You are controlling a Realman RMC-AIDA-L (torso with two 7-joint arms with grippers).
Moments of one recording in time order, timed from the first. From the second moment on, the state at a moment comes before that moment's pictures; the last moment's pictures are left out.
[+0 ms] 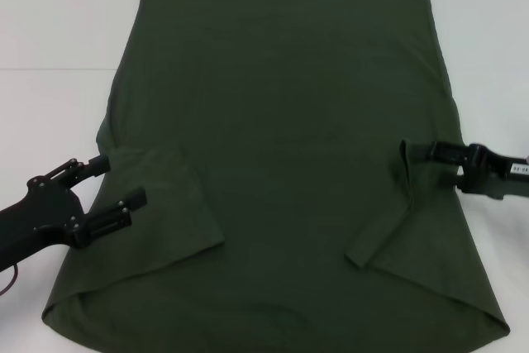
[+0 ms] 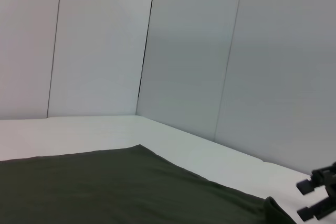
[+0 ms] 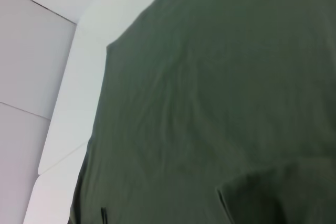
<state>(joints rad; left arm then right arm) -0.31 -2.15 0.45 0.70 1.87 1.58 -1.15 0.60 1.96 -0.64 -0.41 -2.03 -1.18 2.28</state>
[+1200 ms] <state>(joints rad) -0.31 -2.15 0.45 0.70 1.86 1.58 -1.16 0.67 2.03 -0.69 -0.42 -2.02 -1.14 2.26</state>
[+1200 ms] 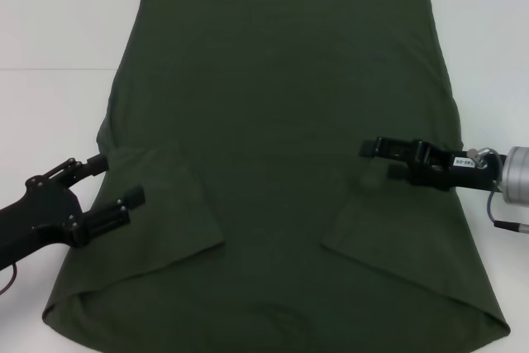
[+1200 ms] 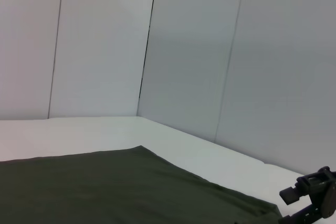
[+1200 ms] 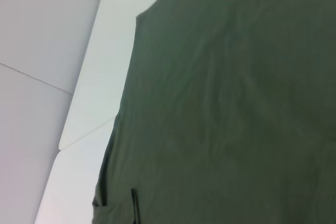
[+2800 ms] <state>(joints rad) -0.45 -1.89 0.47 0.72 2.48 1.75 -2.45 0.47 2.09 -0.76 -0.57 -2.06 -1.61 1.04</state>
